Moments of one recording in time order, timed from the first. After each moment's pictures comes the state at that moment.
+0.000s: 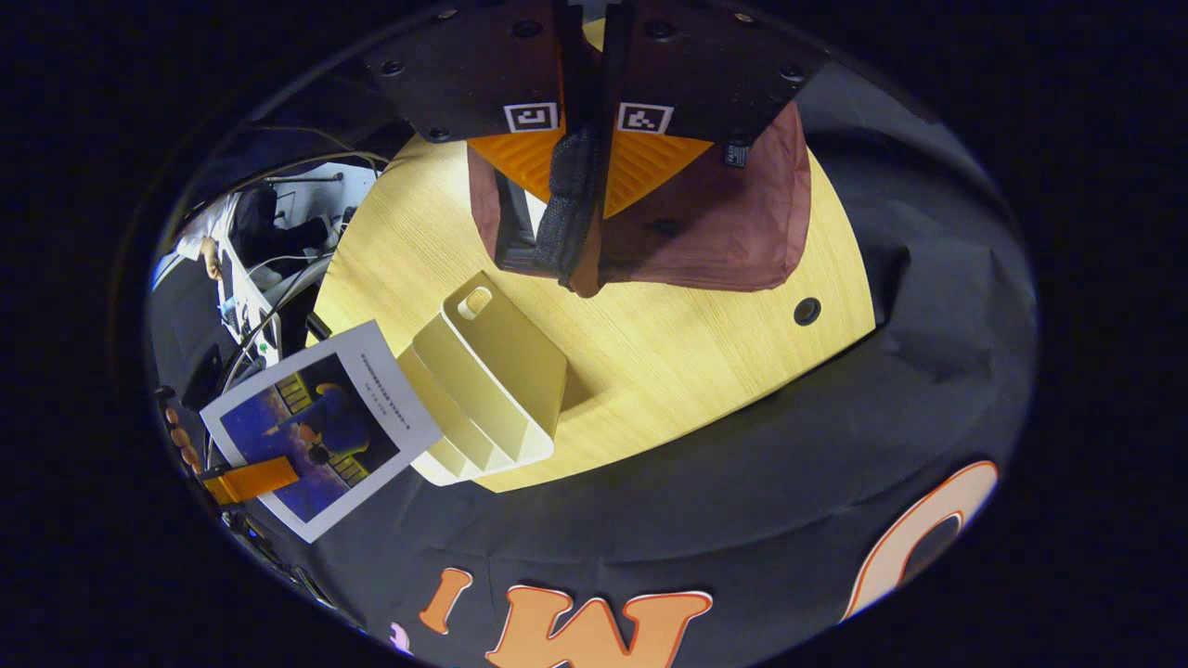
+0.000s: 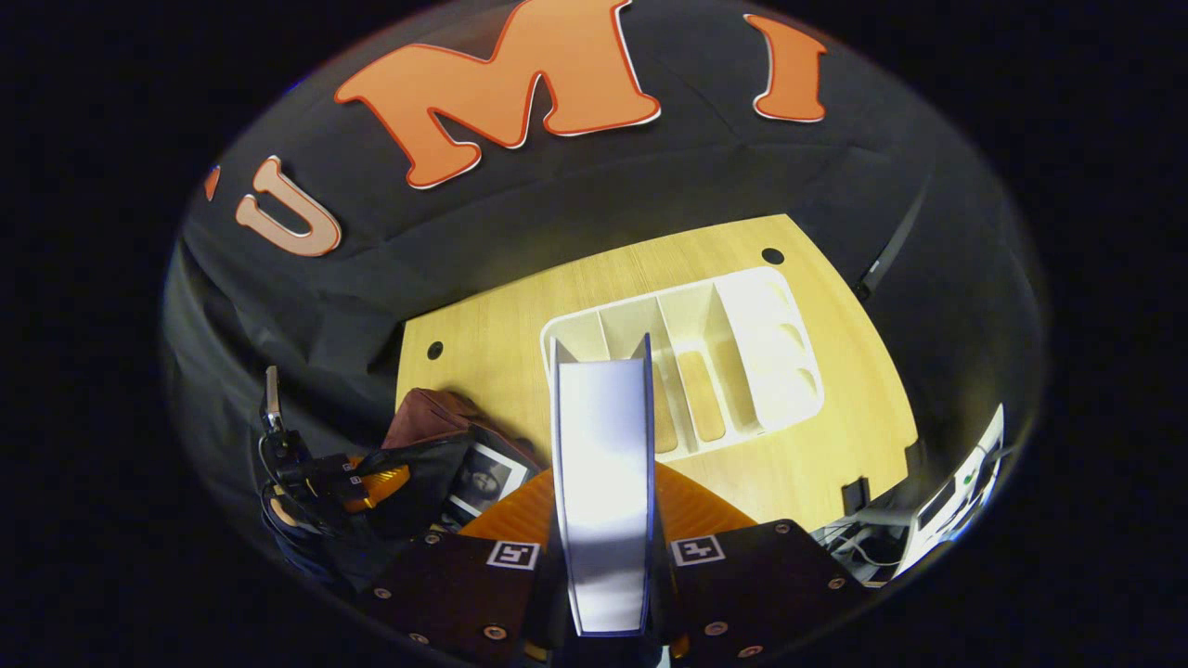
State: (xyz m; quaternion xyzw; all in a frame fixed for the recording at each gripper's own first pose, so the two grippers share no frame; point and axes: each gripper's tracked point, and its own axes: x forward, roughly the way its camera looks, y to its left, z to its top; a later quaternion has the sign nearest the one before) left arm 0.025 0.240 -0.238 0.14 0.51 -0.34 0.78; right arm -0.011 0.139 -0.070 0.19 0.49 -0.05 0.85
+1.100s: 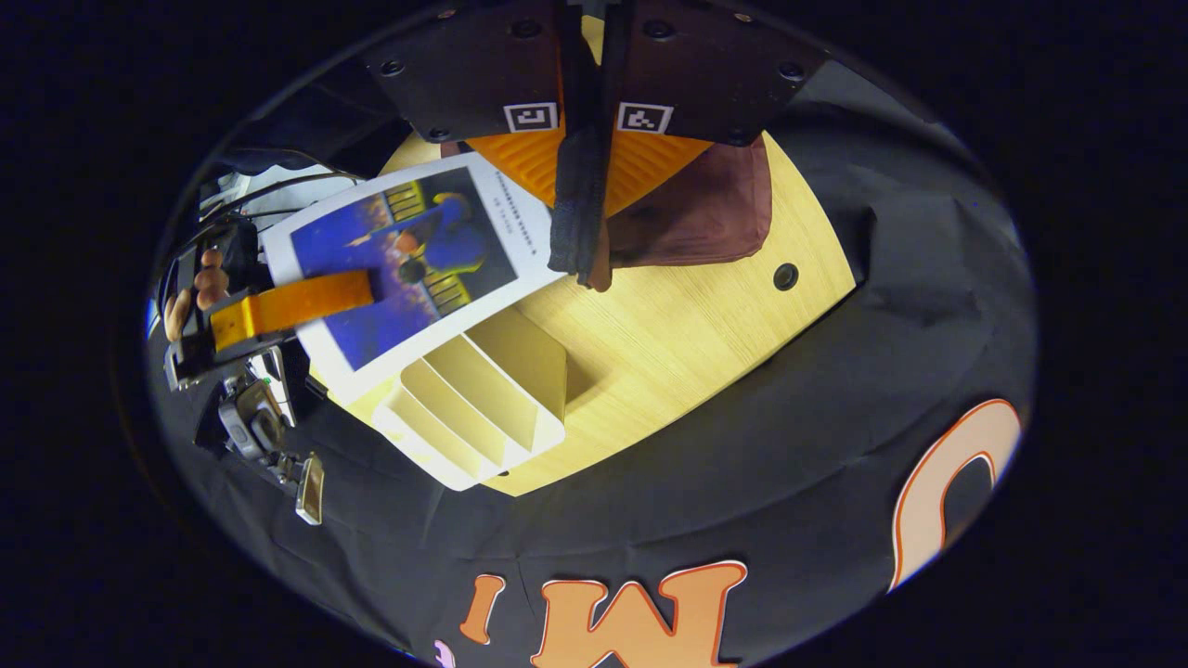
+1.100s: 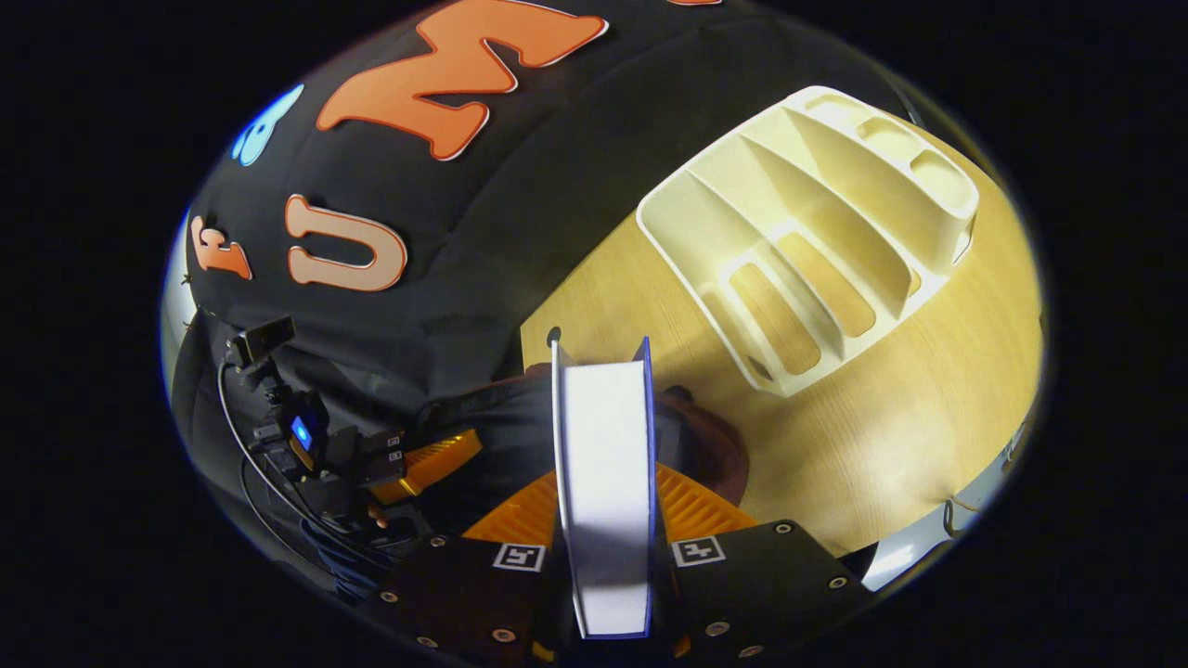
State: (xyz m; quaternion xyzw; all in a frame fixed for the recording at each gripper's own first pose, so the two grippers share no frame) left arm 0.035 0.243 -0.209 0.19 0.49 -0.36 0.77; right arm -0.023 0.312 -0.185 0.42 0.44 0.07 0.79
